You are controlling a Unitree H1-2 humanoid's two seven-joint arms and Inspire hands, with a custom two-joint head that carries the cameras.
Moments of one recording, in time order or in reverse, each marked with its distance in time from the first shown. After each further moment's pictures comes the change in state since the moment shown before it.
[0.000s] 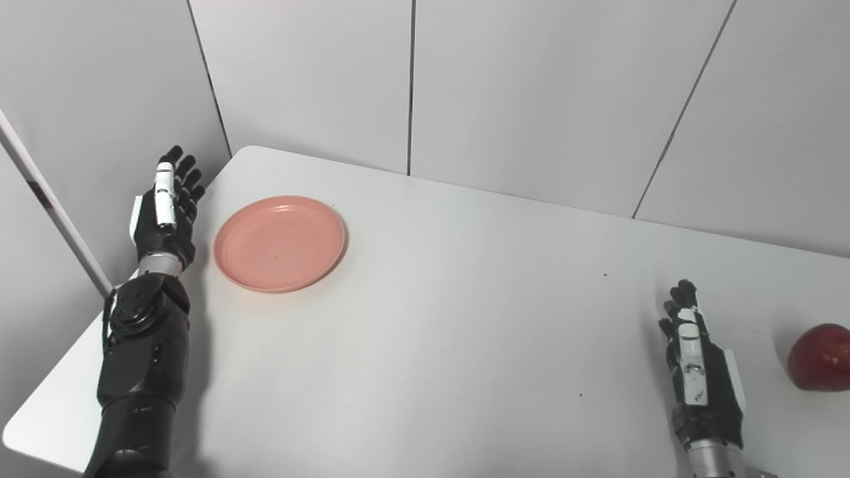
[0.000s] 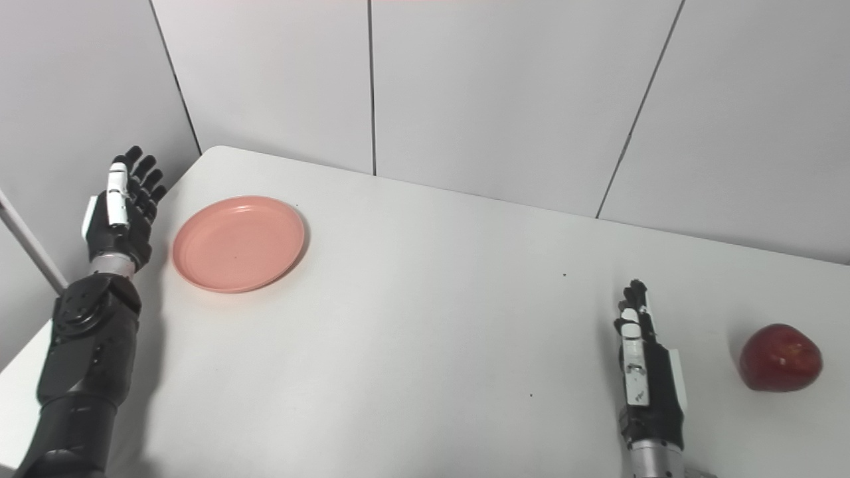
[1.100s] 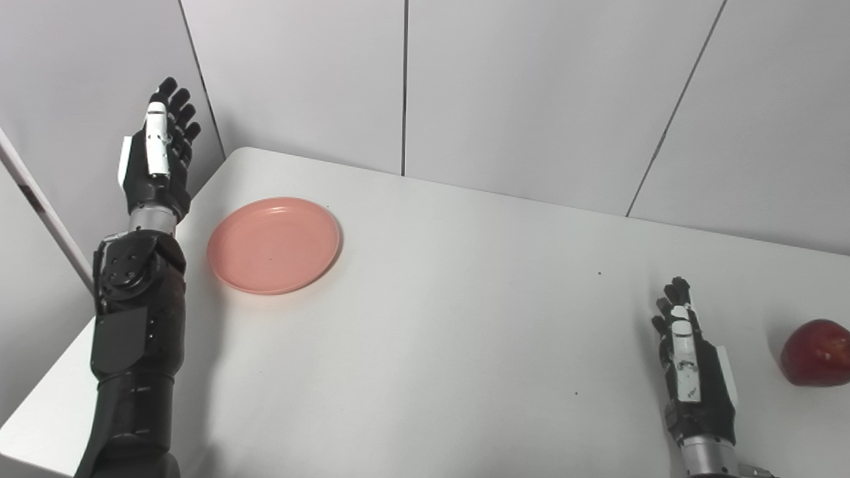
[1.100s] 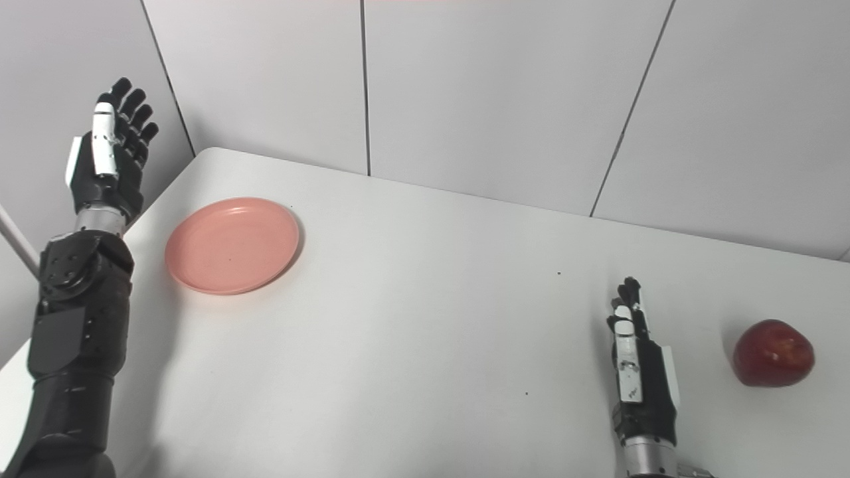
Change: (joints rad) left arm -0.047 0.005 0.004 -0.199 0.026 0.074 0.016; right arm -0.001 0.004 0.001 0.001 0.002 0.000 0.000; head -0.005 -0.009
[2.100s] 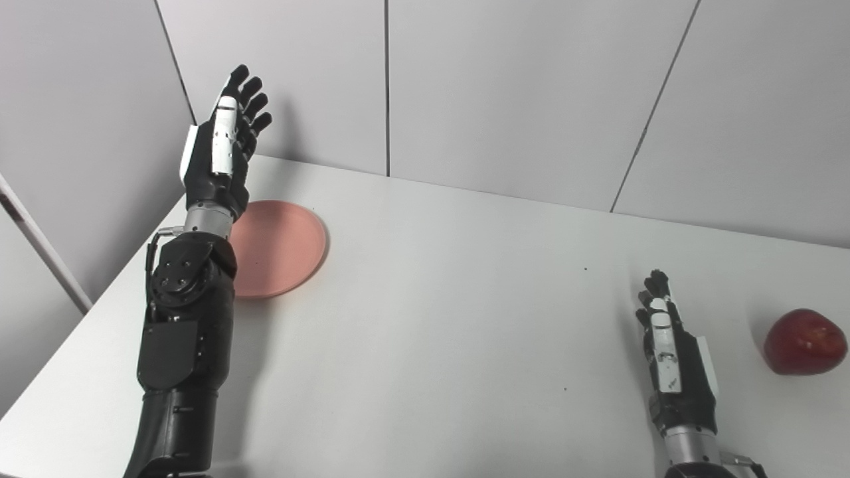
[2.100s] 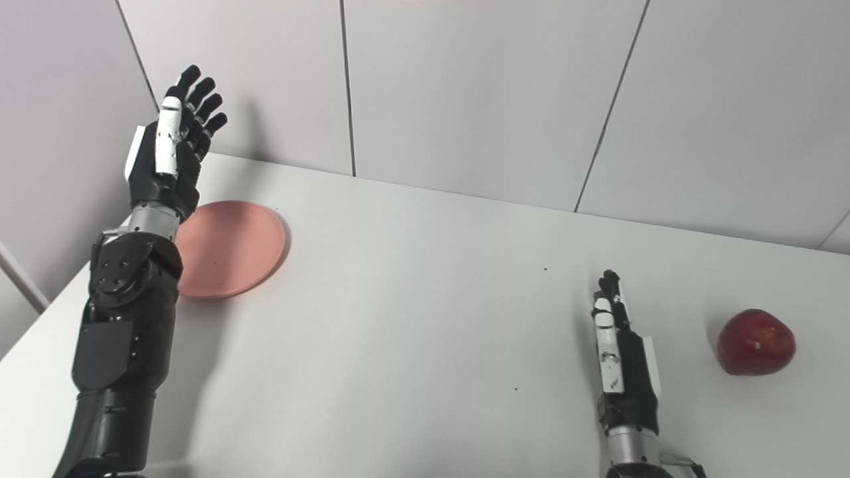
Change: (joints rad) left arm -0.015 -0.117 -0.128 -0.191 0.094 0.055 -0.002; right arm -0.002 0.012 0.010 0.000 -0.024 0.000 -0.016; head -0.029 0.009
